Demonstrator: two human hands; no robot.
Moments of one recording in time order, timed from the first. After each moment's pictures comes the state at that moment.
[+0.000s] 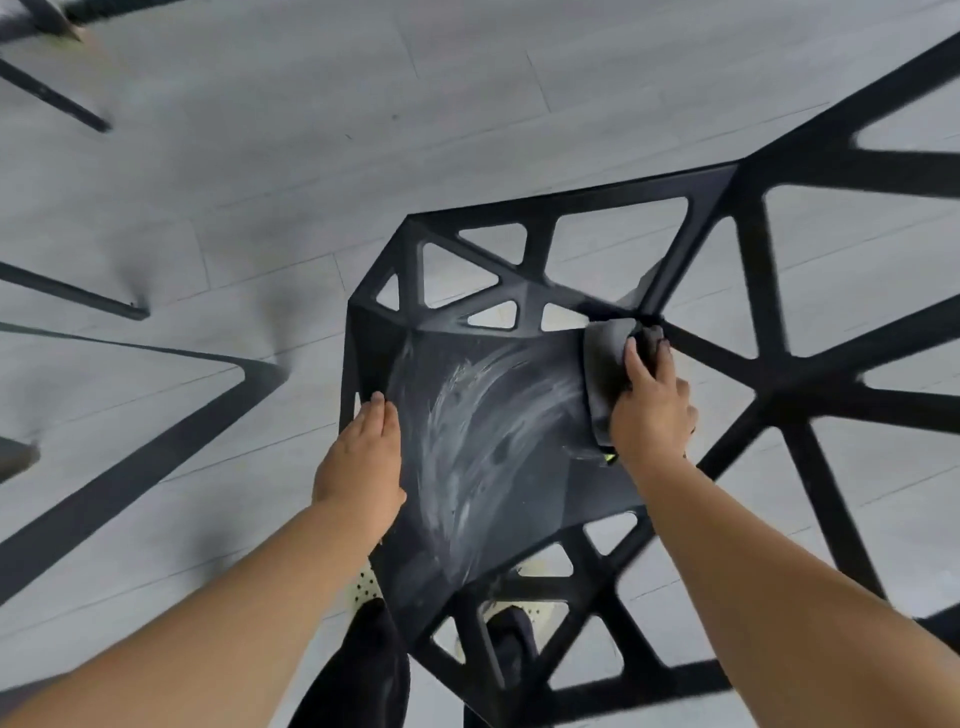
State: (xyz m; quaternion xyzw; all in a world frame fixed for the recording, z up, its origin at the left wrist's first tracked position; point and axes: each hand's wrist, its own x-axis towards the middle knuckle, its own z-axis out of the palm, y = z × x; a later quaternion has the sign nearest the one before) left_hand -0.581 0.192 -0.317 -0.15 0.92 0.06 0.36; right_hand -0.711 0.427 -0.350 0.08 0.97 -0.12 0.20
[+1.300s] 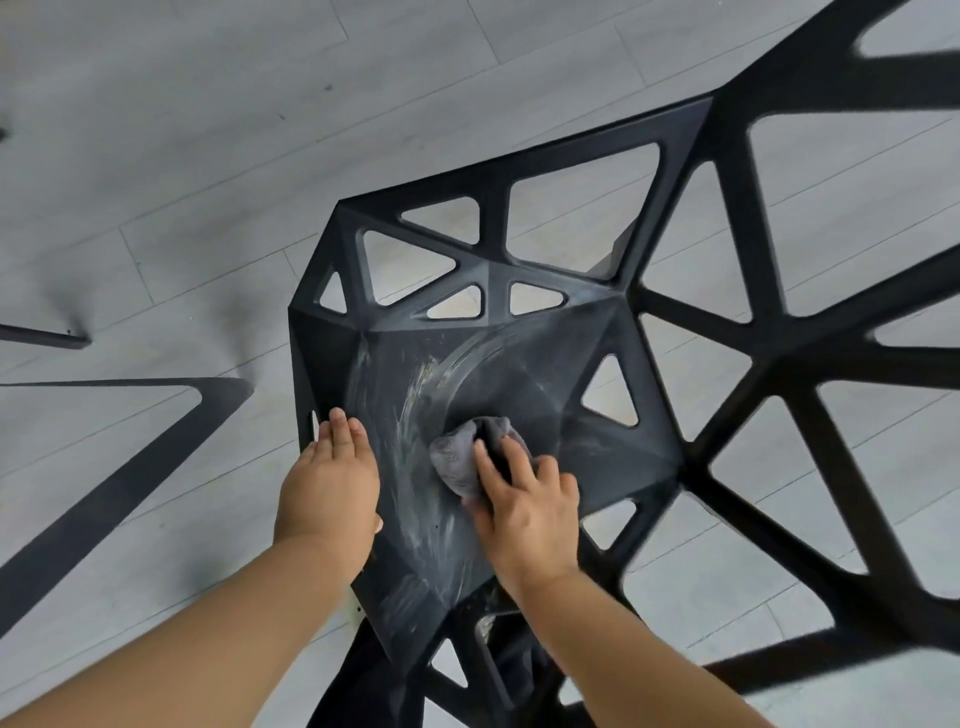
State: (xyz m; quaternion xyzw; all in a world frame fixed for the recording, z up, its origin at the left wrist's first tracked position) left_hand -0.593 0.195 -0.333 -0.03 0.90 -0.12 0.43; right_hand -0.582 0.381 -0.386 -0.17 0.98 -0.09 0.11
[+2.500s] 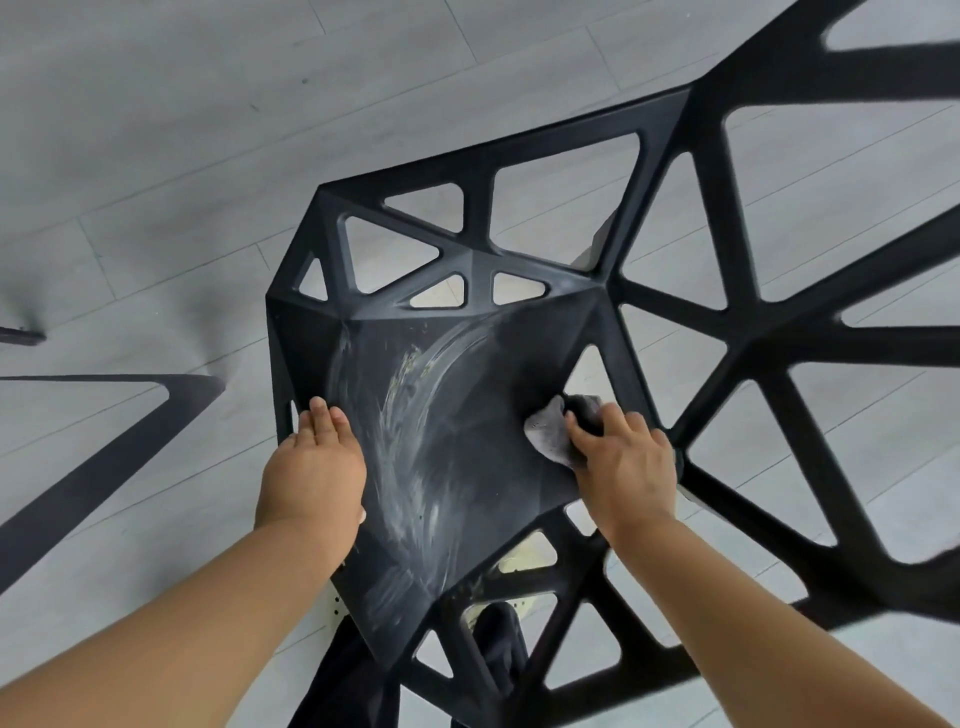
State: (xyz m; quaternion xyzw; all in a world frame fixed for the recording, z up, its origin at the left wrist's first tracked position) left_hand -0.592 0.196 -0.331 -0.01 0.90 -0.14 0.42; right_hand -0.632 0.464 -0.376 -0.16 0.98 0.05 0.07
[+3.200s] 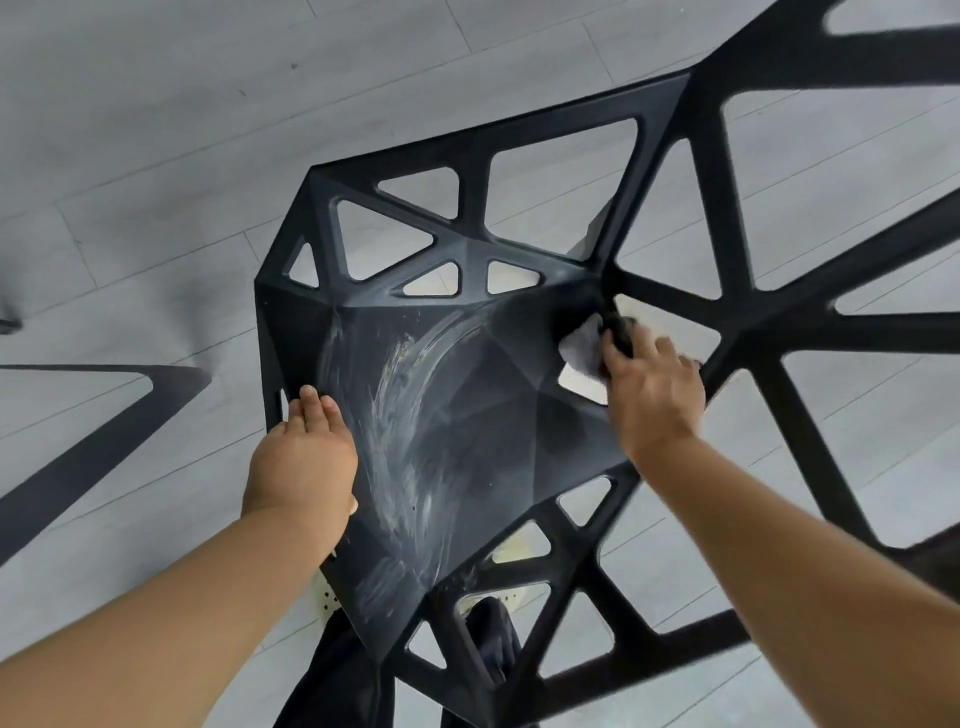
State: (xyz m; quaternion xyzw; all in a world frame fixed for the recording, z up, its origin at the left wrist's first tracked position) left_hand -0.592 0.195 -0.331 0.00 0.89 -0.16 0.42; right_hand -0.696 0.472 -0.359 -0.12 0.97 0.17 0.13
